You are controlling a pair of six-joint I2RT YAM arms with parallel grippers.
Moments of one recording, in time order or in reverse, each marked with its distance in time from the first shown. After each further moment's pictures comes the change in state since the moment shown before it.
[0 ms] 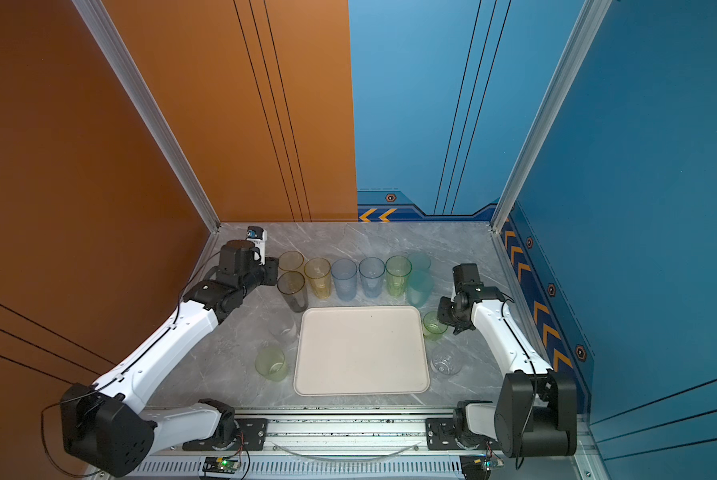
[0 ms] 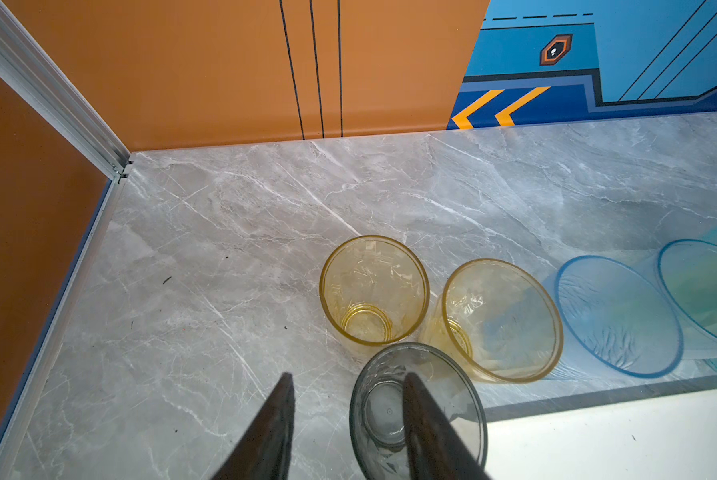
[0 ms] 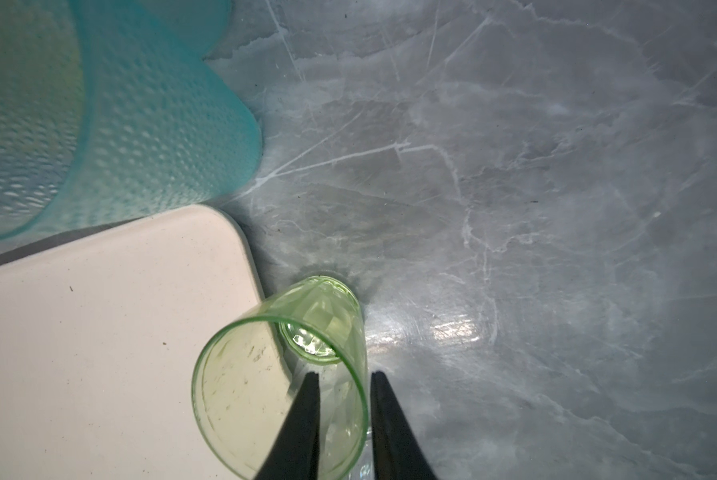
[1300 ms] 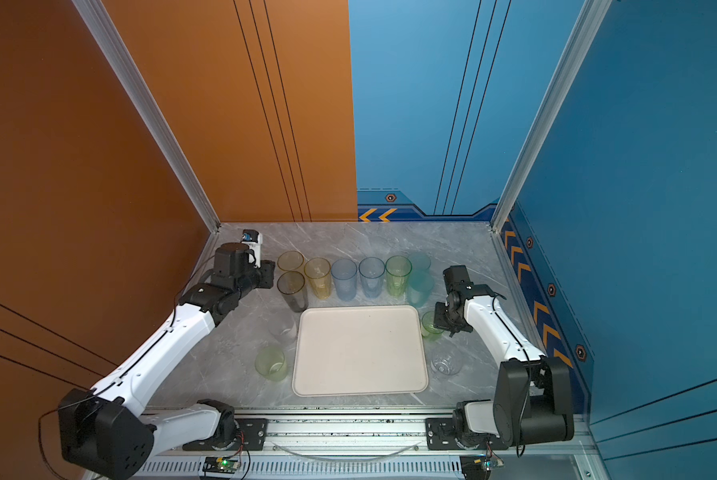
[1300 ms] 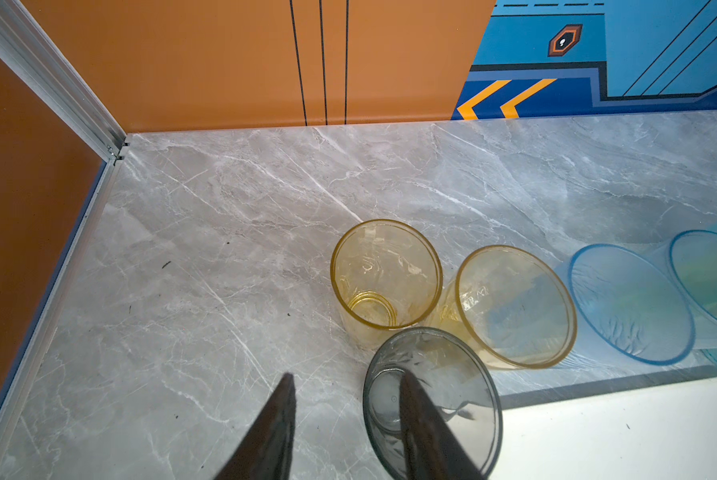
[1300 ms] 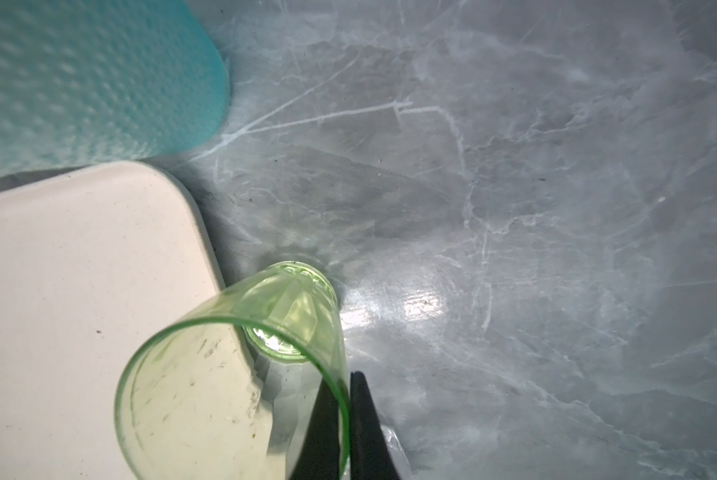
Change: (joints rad) left arm 0.047 -0.026 -0.036 -0.004 0.047 -0.003; right arm 0.062 0.054 0.000 -0.036 0.080 -0.018
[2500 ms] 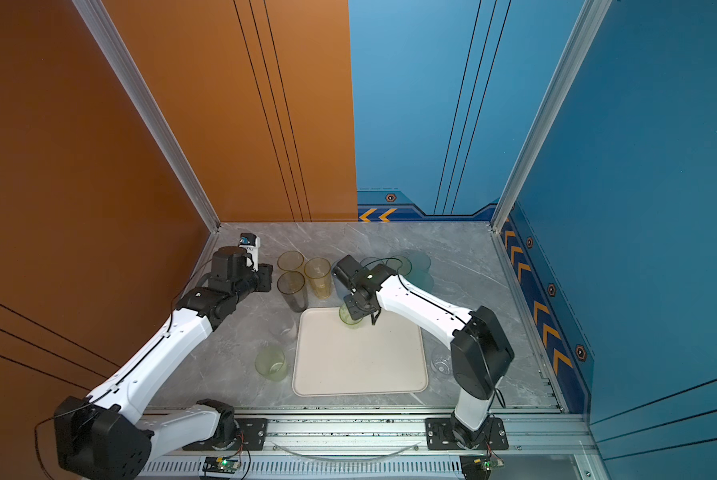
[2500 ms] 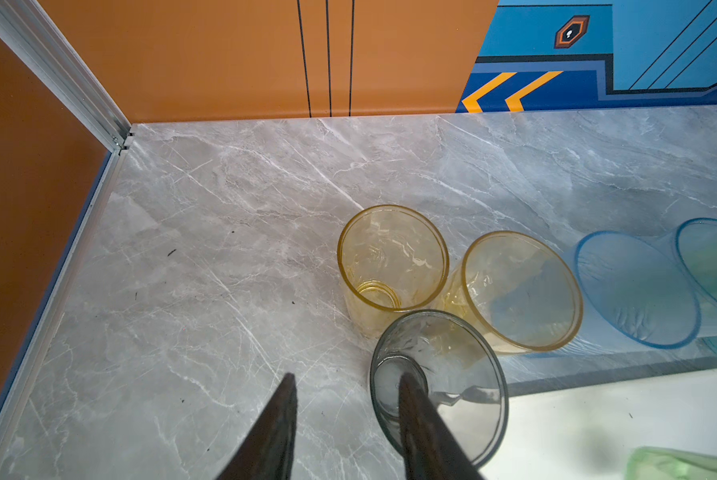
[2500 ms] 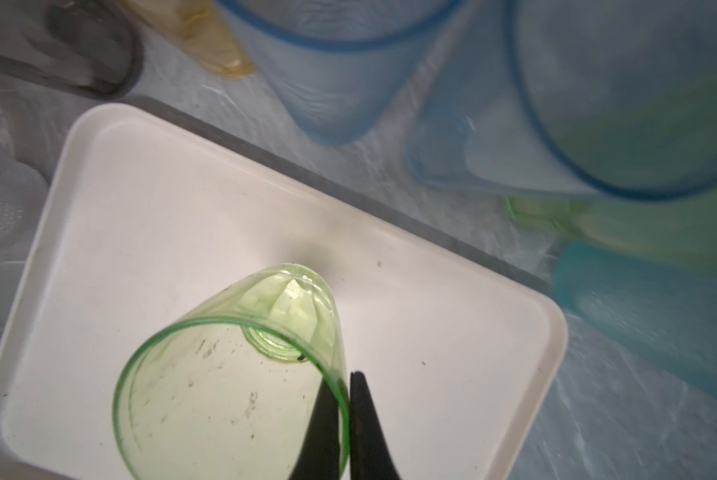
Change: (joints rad) left arm 0.006 -0.035 -0.032 -0.013 -0.001 -0.003; right arm 0.732 0.436 0.591 -0.064 0.151 0.032
